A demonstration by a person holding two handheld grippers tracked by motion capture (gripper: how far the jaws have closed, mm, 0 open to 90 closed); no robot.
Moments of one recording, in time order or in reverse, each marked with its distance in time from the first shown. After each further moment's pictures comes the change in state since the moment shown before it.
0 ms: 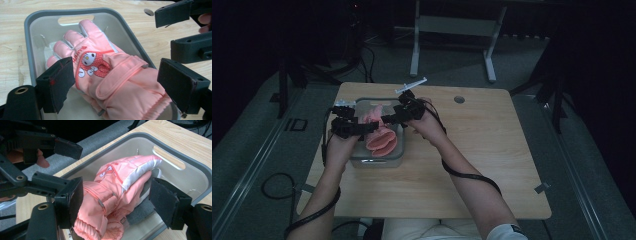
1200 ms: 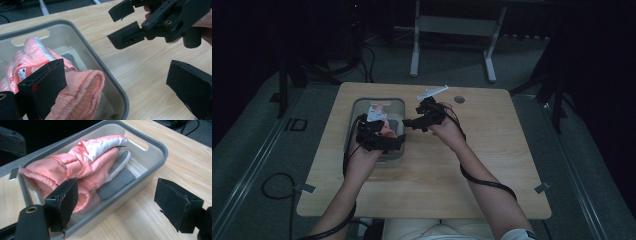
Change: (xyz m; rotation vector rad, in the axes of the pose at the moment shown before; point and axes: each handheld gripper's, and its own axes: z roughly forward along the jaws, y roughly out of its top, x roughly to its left) left arm -0.088 -0.012 -0.002 -0.038 -0.041 0.235; right arm -0.032 -0.042 -0.033 -0.018 -0.109 -0.027
